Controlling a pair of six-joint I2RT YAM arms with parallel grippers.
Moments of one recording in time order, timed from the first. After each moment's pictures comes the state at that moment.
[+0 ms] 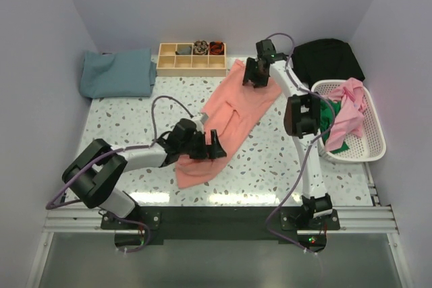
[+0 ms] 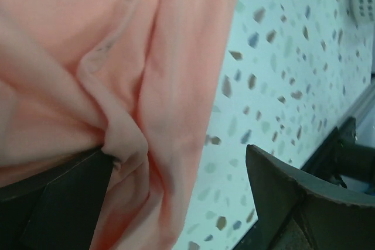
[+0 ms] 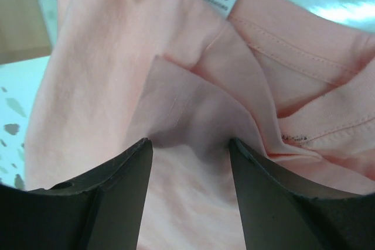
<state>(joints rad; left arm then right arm) -0.62 1.50 0.58 0.20 0.26 -0.70 0.23 2.55 2.32 -0.78 -0.05 0.42</state>
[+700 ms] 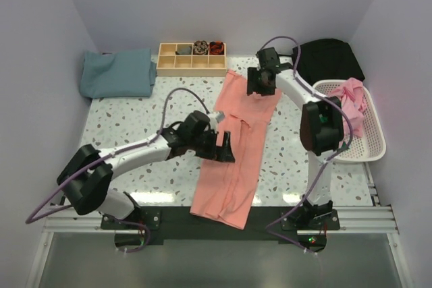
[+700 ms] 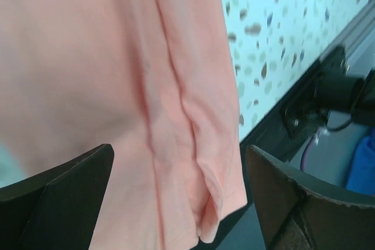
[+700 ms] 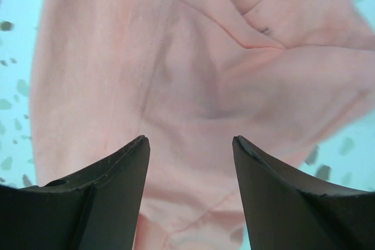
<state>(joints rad) -0.86 1.49 0.82 -0.18 0.35 -0.64 0.29 2.18 1.81 -0.64 0.00 0.30</state>
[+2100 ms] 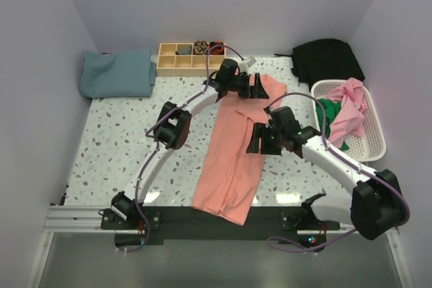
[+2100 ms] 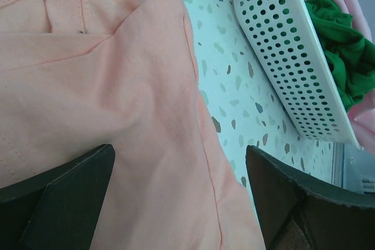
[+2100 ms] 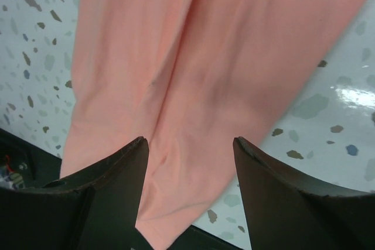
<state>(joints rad) -0.57 2.76 2.37 -0.10 0.70 -0.52 0.47 1.23 0.76 -0.50 -0.19 0.52</state>
